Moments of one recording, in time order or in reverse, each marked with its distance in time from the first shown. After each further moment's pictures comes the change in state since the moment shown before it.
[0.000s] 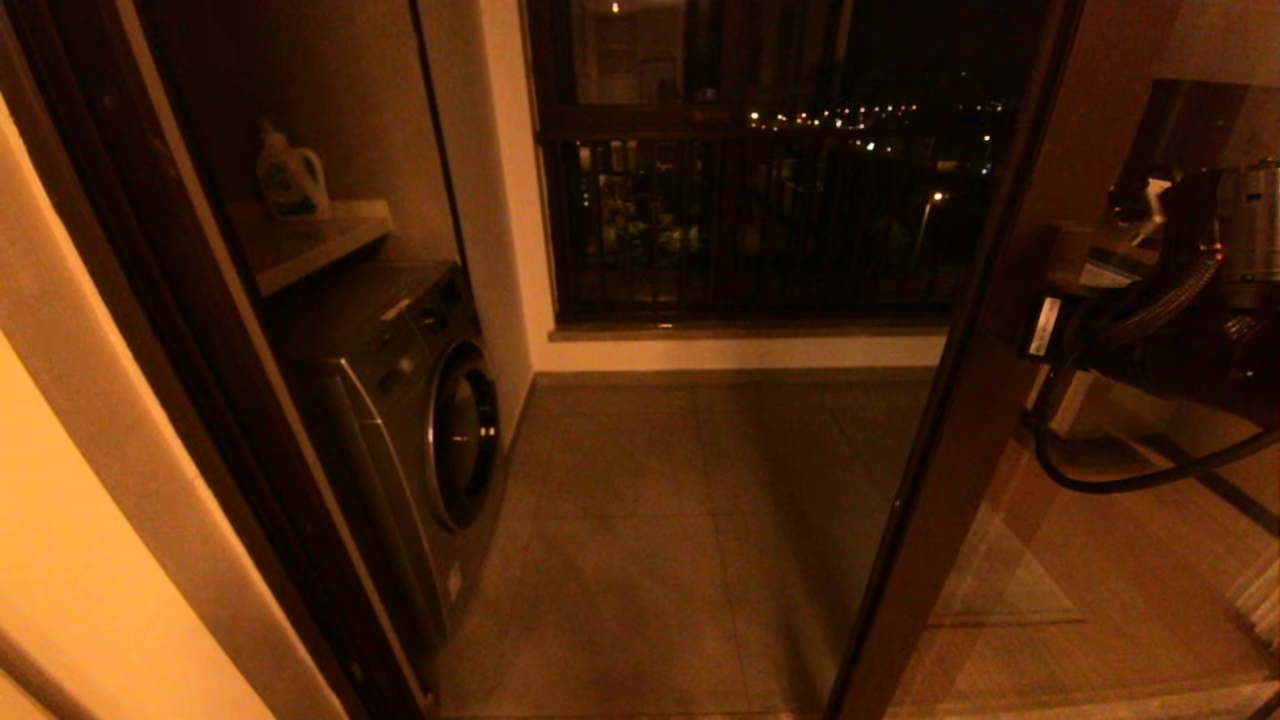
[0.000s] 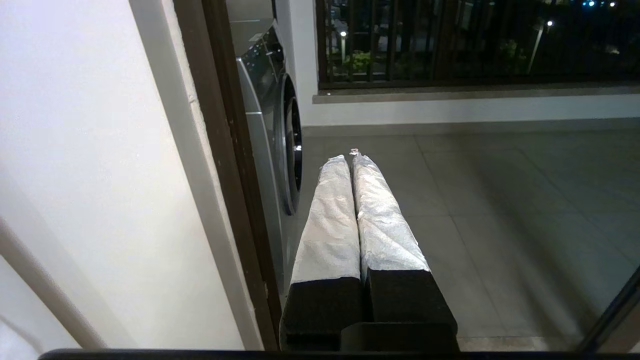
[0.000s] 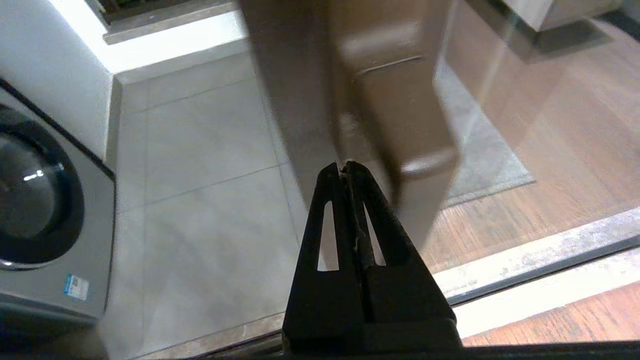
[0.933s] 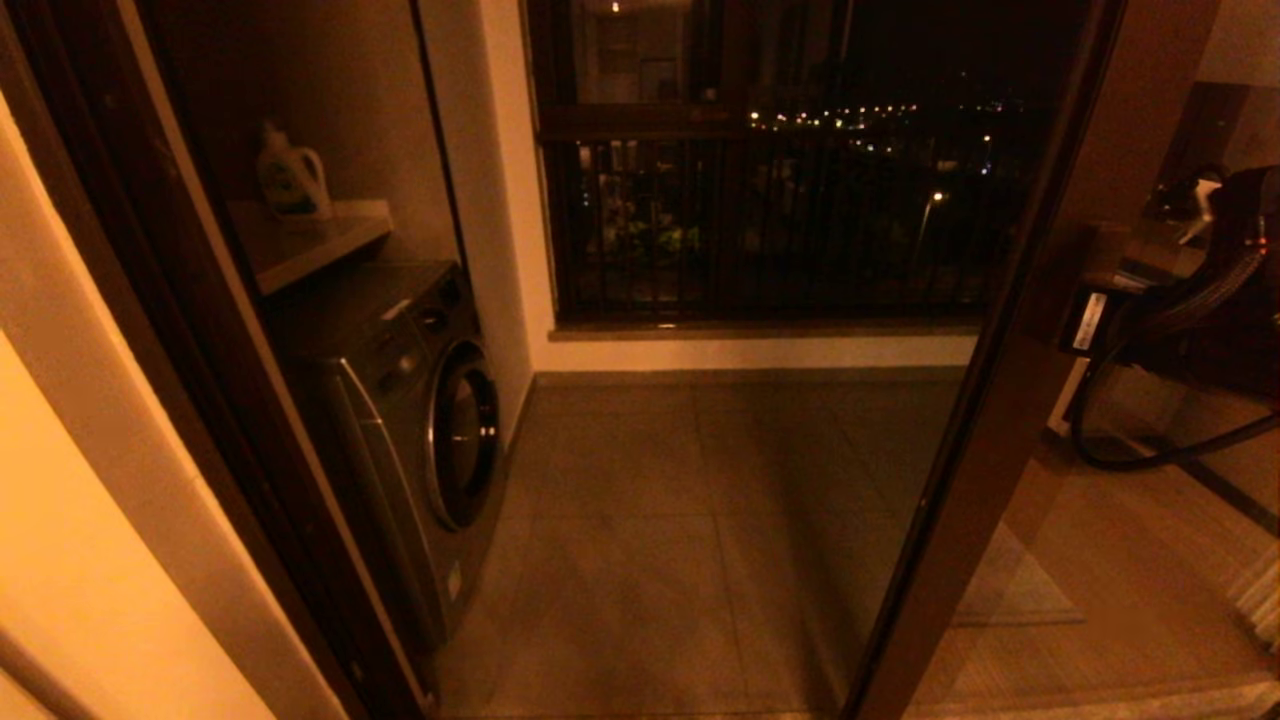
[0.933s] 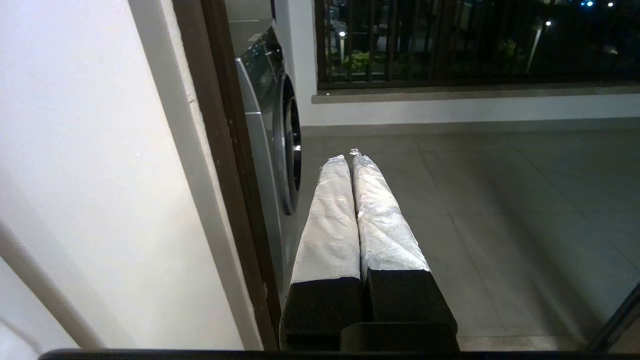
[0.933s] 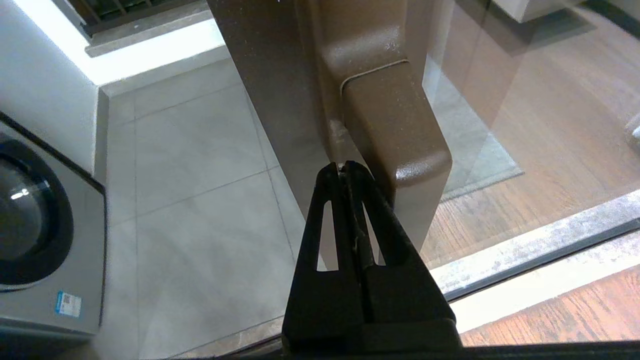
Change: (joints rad) left arm 0.000 0.000 0.000 0.000 0.001 0.000; right arm -0.136 -0.003 0.001 -0.003 0.080 -0.006
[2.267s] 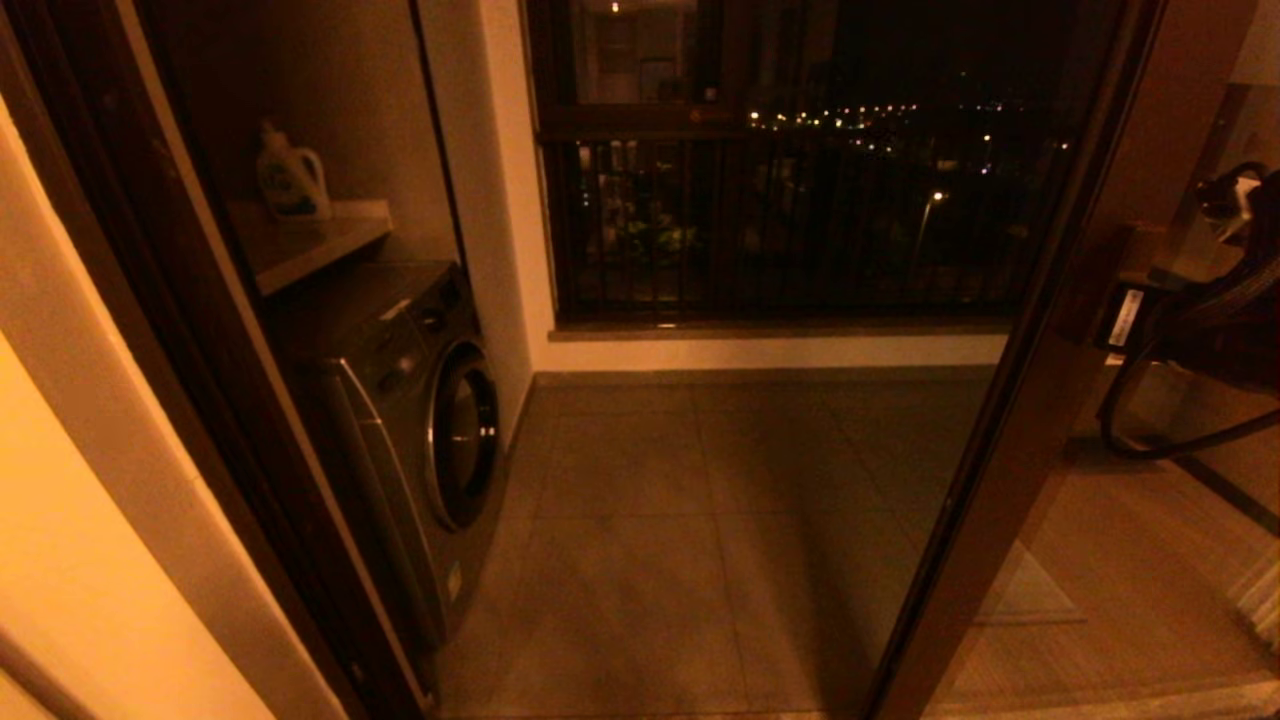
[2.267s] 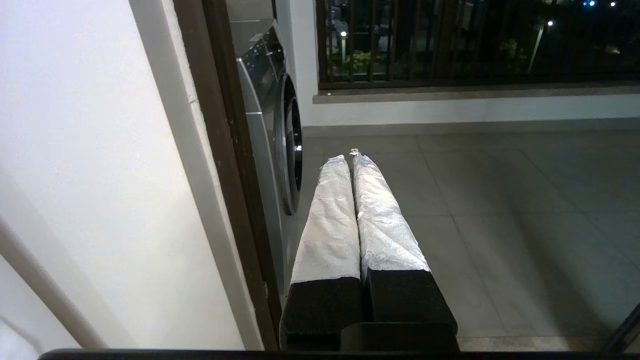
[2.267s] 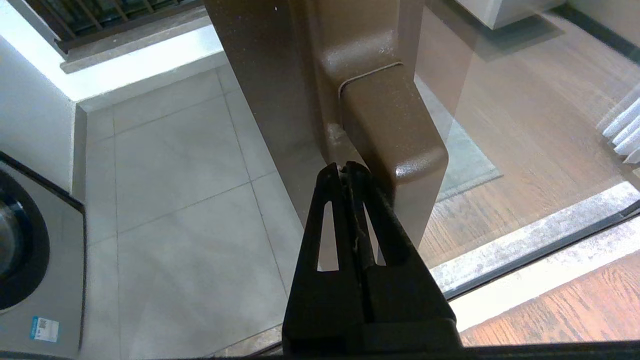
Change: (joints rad) left arm 0.000 0.000 0.000 0.000 0.000 0.000; right arm -0.072 -0.002 0.005 -0.021 0.027 -0.026
